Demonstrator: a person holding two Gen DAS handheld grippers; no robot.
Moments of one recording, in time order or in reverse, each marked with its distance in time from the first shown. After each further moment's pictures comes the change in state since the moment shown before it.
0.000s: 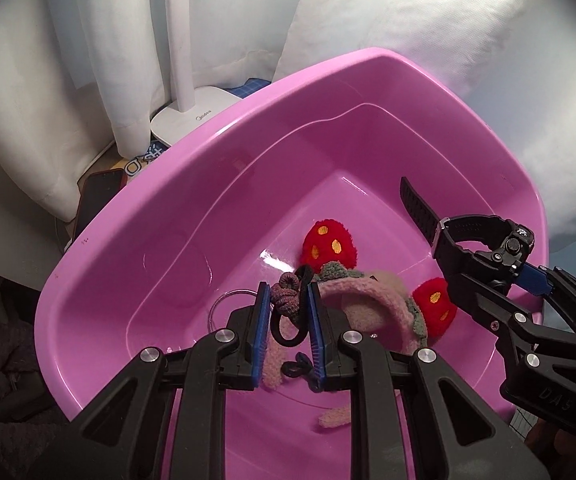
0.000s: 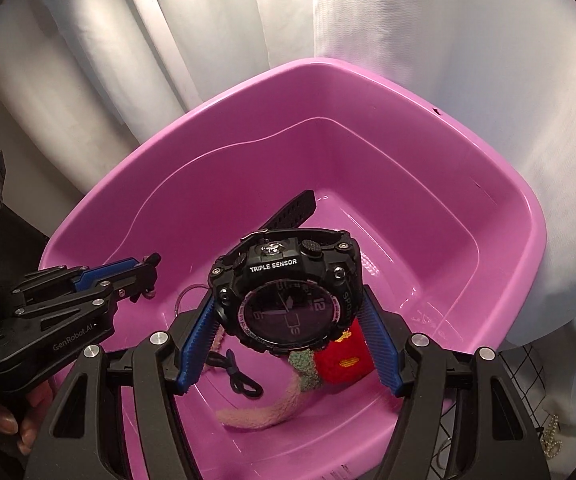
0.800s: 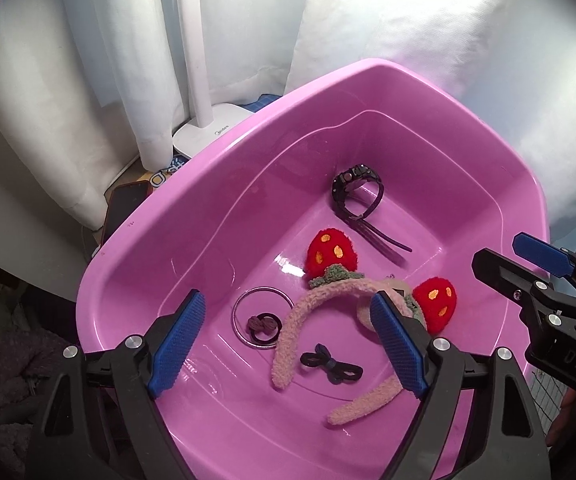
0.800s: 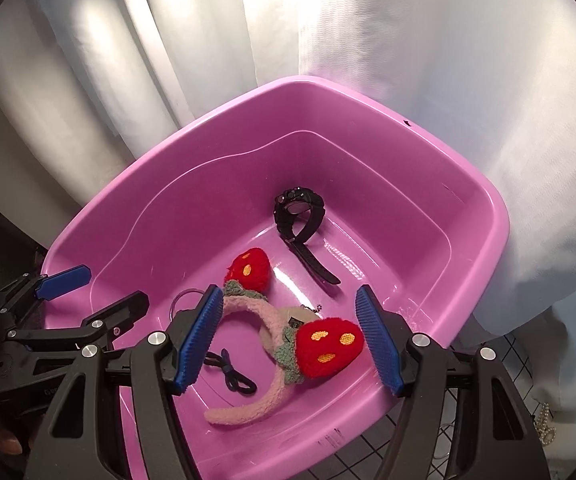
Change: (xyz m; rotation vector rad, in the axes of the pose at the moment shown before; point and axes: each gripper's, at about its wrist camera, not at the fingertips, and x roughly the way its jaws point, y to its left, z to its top) left arm -0.024 -0.004 -0.014 0.040 -0.066 0.076; right arm -0.032 -0.001 -0.006 0.026 -0.053 -0.049
